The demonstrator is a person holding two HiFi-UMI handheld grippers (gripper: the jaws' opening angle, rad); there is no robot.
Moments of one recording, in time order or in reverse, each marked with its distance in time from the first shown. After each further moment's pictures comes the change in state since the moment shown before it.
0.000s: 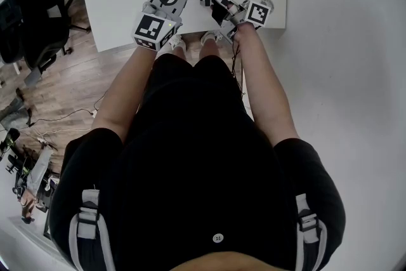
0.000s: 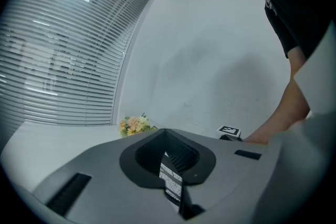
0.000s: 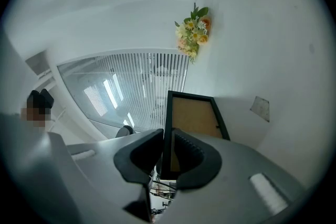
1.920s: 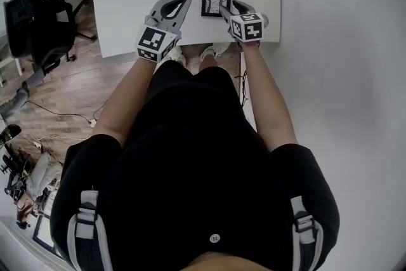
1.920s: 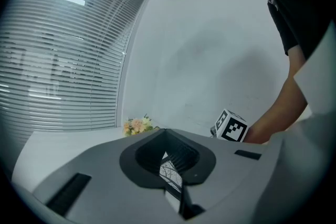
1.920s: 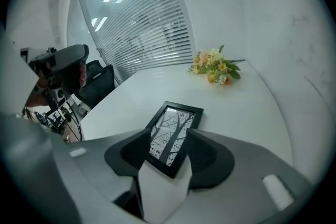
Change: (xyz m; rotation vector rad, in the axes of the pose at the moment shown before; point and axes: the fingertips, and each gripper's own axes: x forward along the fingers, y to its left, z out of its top) left arm -0.024 -0.003 0.017 0.039 0.040 0.044; right arm -0.044 -0.047 0.027 -0.964 0.353 -0.768
